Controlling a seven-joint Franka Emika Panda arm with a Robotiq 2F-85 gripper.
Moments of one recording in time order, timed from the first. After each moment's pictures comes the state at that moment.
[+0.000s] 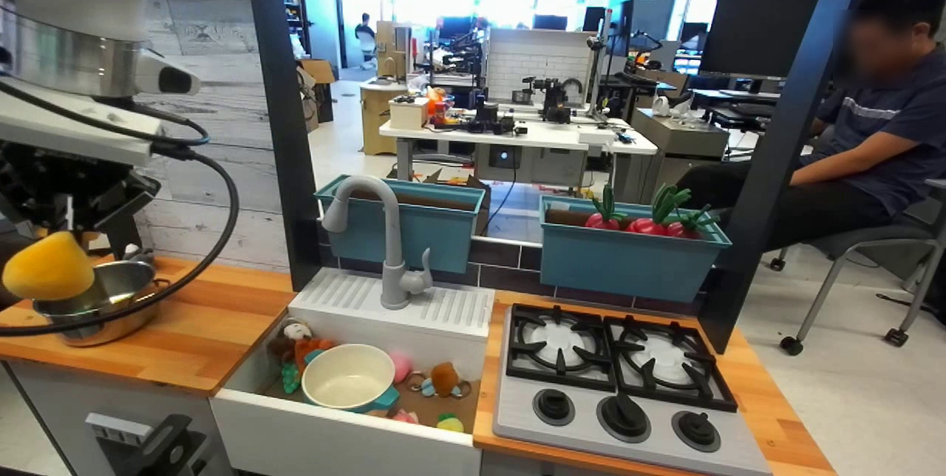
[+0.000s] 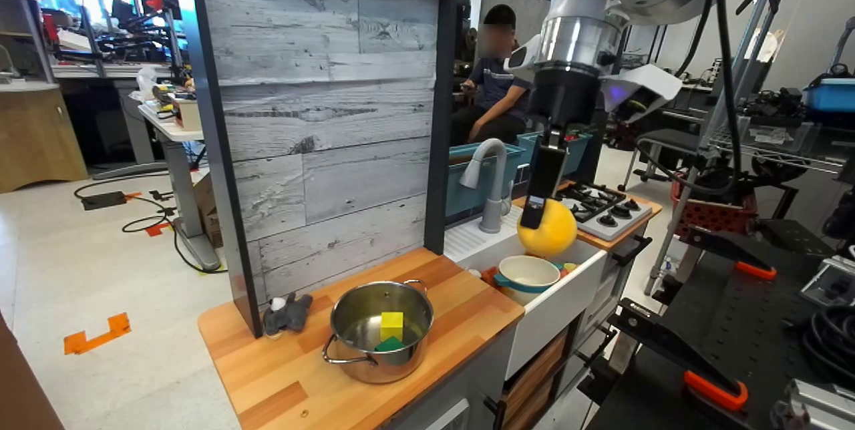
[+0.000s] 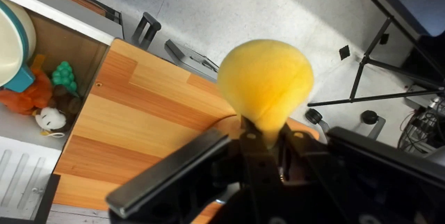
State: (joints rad) arm -0.14 0.38 0.27 -2.31 0.39 2.57 -0.80
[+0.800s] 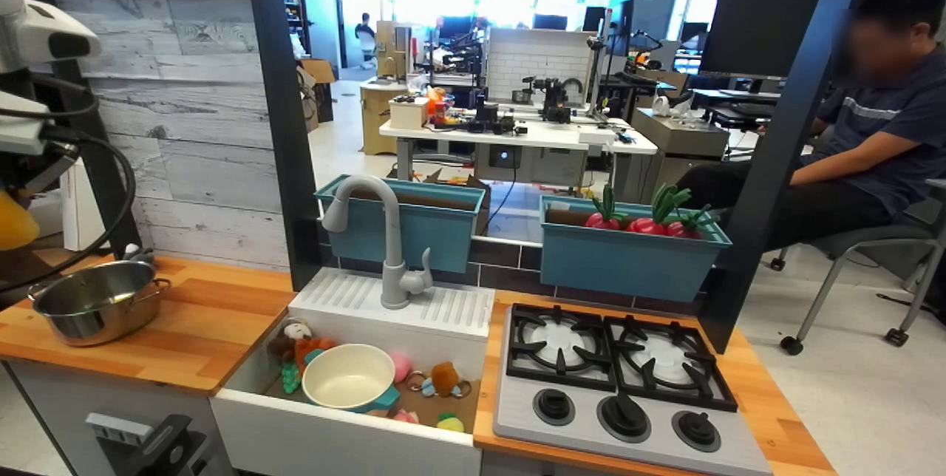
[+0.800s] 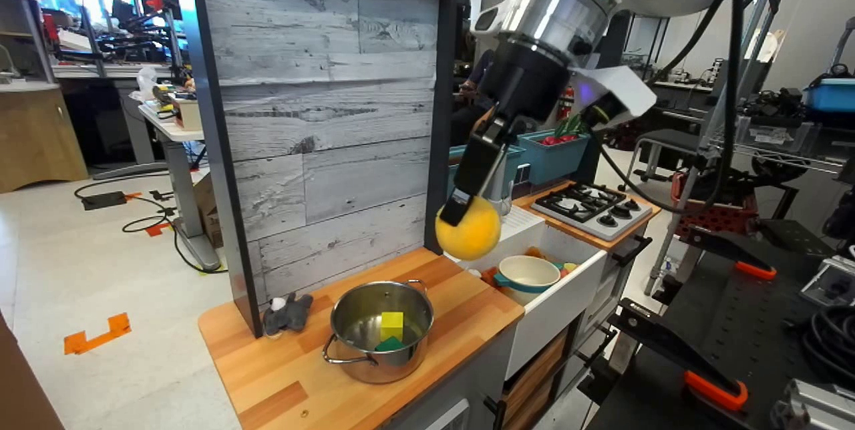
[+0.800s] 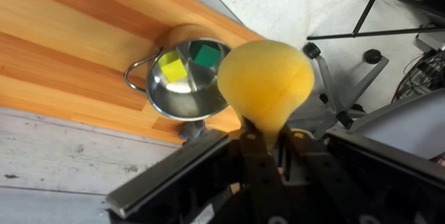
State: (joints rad) arm -0.16 0.40 0.52 -2.35 0.66 2.91 -0.91
